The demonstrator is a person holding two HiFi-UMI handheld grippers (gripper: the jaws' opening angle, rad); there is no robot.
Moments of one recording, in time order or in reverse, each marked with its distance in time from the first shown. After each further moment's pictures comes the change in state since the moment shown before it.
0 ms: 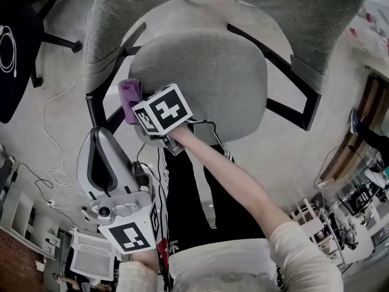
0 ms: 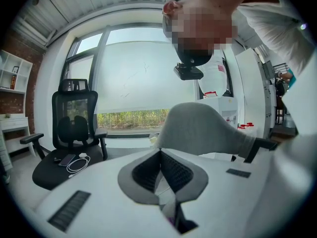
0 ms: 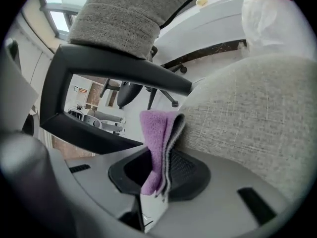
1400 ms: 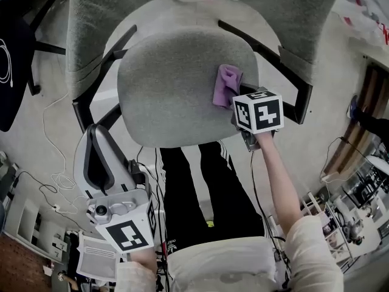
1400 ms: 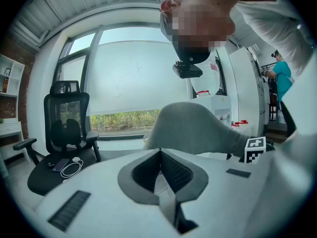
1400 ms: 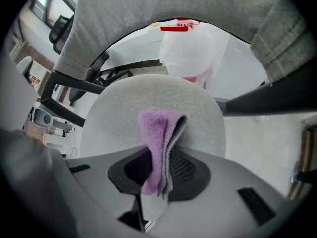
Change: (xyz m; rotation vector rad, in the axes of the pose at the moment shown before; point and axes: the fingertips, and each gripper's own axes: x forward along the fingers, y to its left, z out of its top) left arm 0.009 -0.028 0.007 0.044 0.004 -0.056; right arm -0.214 -0.201 -0.078 0.079 -0.049 -0.551
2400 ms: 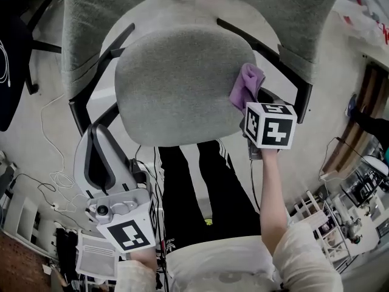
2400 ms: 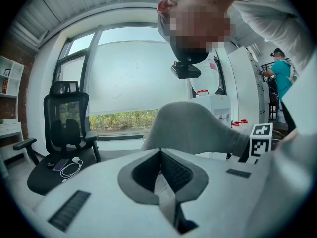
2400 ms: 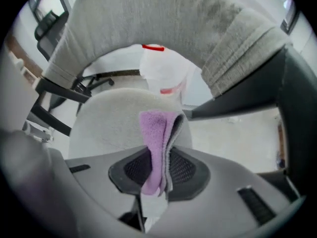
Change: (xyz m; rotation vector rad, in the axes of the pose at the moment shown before) left arm 0.001 -0.007 -0.001 0.006 -0.005 -0.002; right arm -0.053 -0.035 0.000 0.104 -0.093 -0.235
